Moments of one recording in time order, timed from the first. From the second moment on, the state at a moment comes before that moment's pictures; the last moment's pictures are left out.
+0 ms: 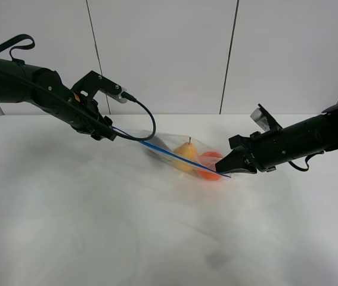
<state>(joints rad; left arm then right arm) -0.28 1.86 -1.22 0.03 0.30 0.33 0.05 1.76 -0.89 1.20 0.85 -1.05</state>
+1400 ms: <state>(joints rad) -0.01 1.86 -1.30 0.03 0.68 -0.03 0.05 1.76 -0.89 1.17 0.82 -1.05</state>
